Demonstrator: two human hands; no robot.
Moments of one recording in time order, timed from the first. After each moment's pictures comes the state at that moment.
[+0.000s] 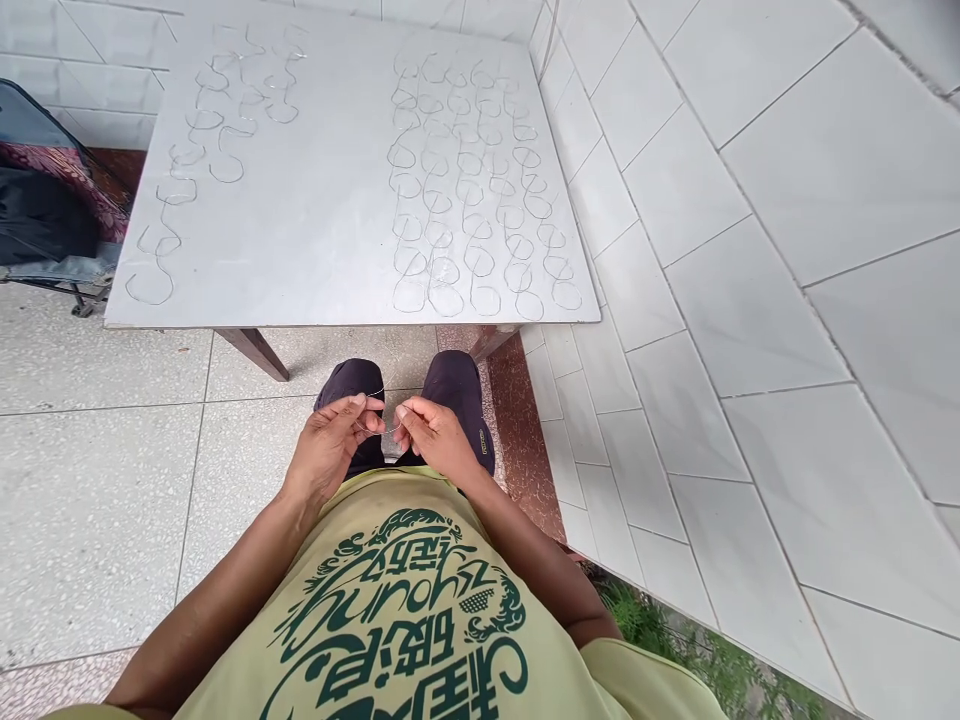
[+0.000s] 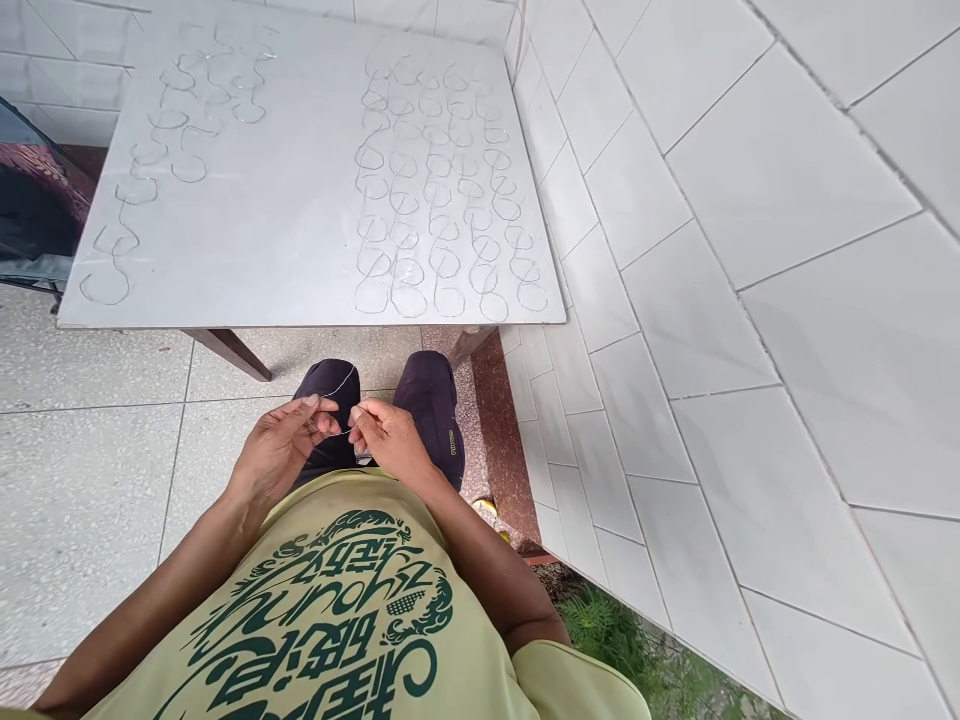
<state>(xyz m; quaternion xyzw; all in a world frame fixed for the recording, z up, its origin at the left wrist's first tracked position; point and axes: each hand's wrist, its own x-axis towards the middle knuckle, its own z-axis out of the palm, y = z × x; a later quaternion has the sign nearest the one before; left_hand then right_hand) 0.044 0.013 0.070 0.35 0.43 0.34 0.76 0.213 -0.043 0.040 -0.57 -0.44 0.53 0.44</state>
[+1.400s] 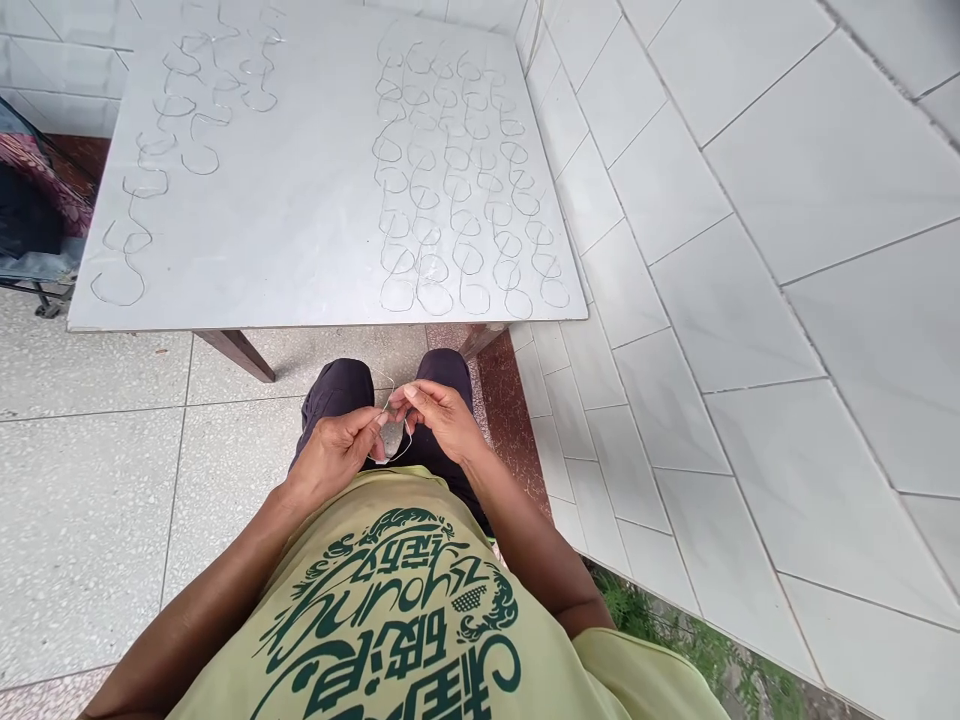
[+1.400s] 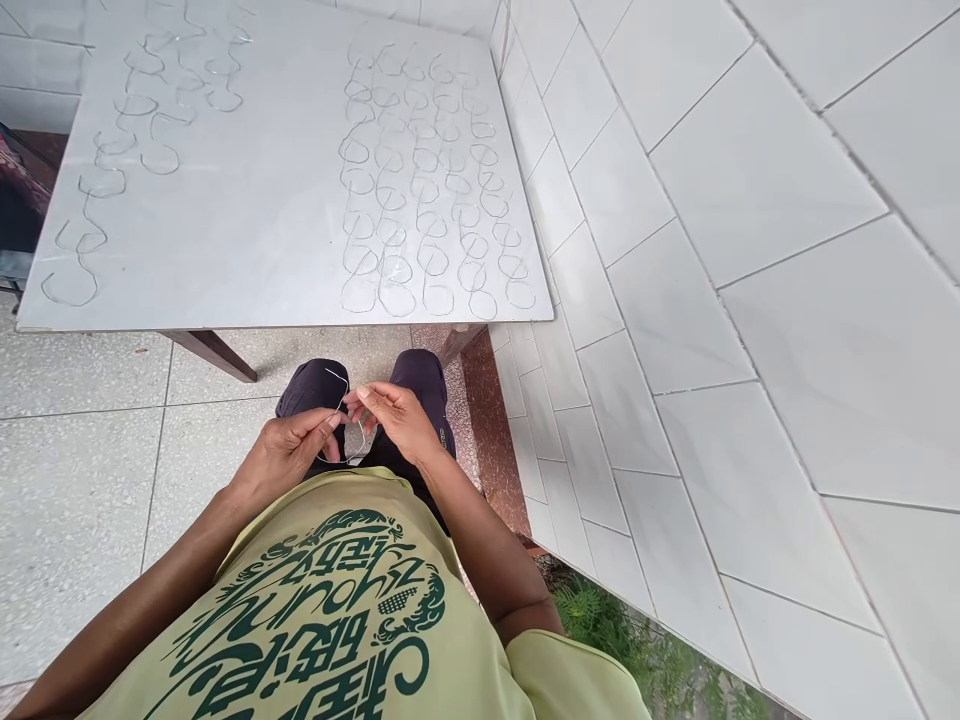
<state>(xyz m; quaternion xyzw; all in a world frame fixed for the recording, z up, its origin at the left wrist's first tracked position) 0.041 0.014 0.072 0.75 0.37 0.16 0.52 0.240 -0.026 0.031 -0.46 -0.34 0.62 0.55</state>
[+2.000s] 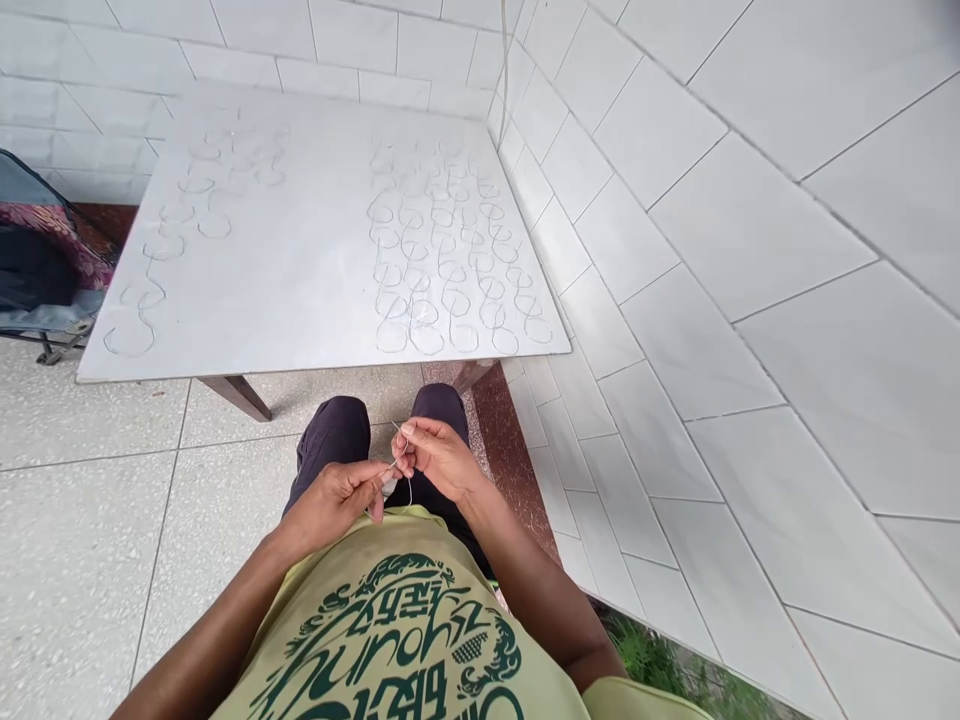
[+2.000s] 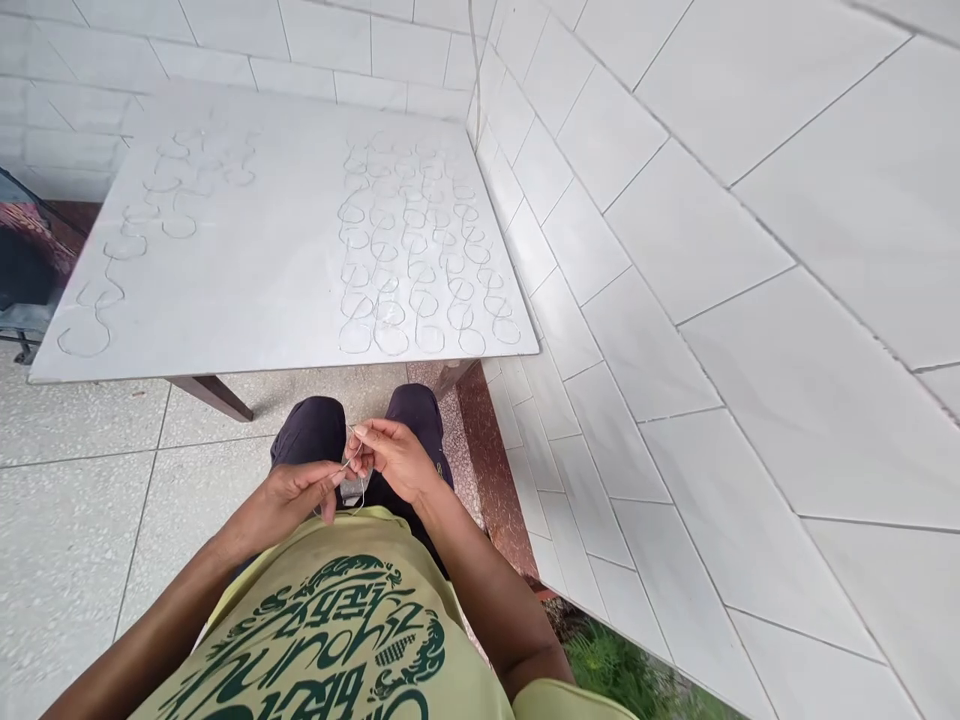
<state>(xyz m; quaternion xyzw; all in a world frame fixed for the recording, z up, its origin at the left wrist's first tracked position) 0.033 0.019 0.070 0.74 0.30 0.08 0.60 0.239 -0.023 0.045 -0.36 -0.23 0.71 0.56</state>
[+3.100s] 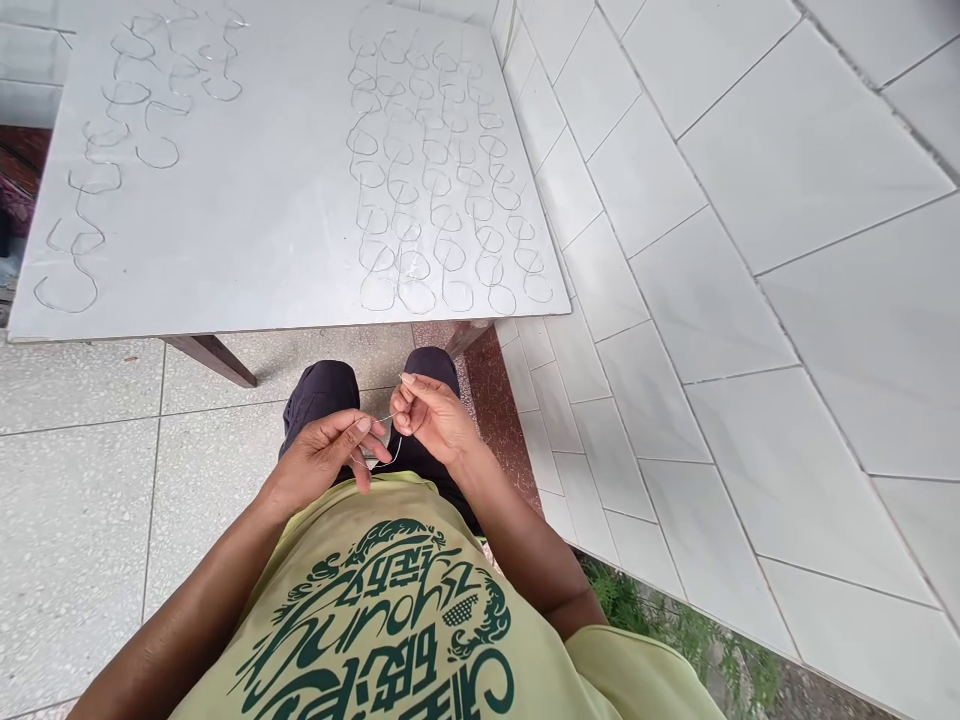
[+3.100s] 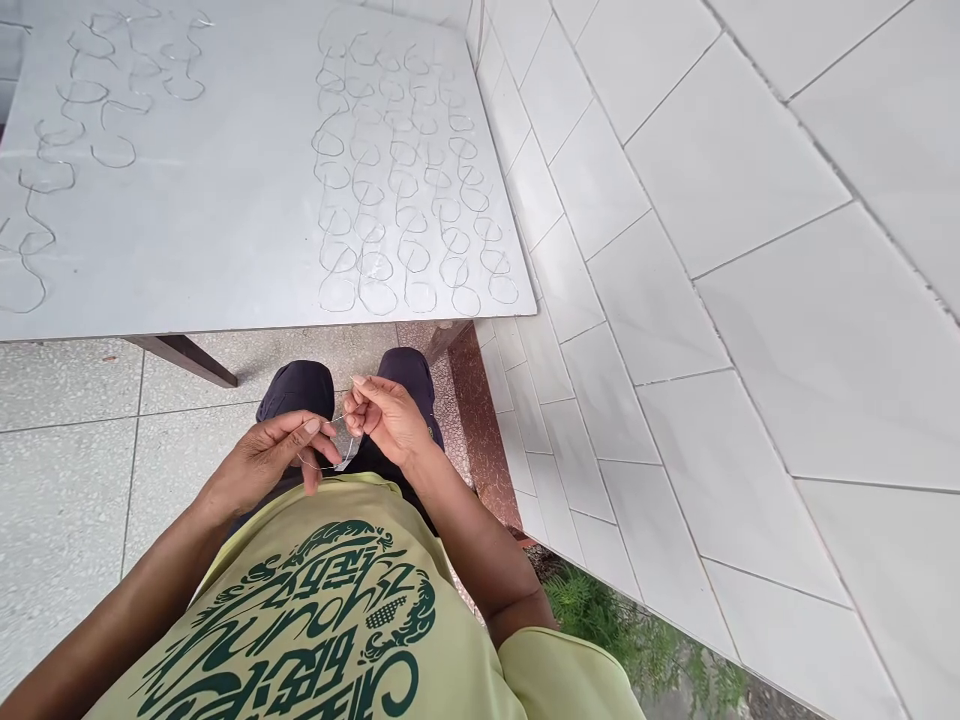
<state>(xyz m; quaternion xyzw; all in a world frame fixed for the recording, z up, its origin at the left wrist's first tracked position) 0.044 0.019 0.075 0.54 0.35 0.13 0.75 0.246 -0.022 0.048 -0.35 -0.16 0.71 0.60</state>
